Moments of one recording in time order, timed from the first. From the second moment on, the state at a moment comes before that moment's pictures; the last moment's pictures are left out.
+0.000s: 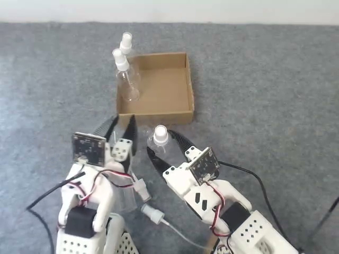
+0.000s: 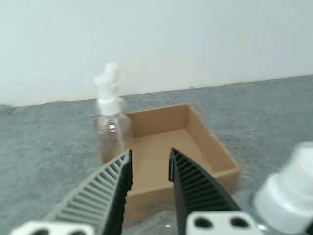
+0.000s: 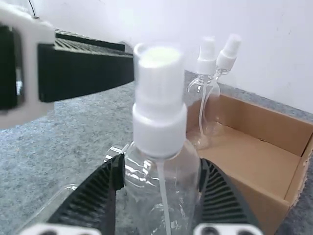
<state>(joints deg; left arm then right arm) 3.9 -100.2 81.4 47.6 4.6 -46.6 -81.9 95.6 6.2 -0.6</state>
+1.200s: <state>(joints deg) -25.8 -99.7 89.7 47.1 4.4 -46.6 -81.9 95.7 10.1 -0.6</state>
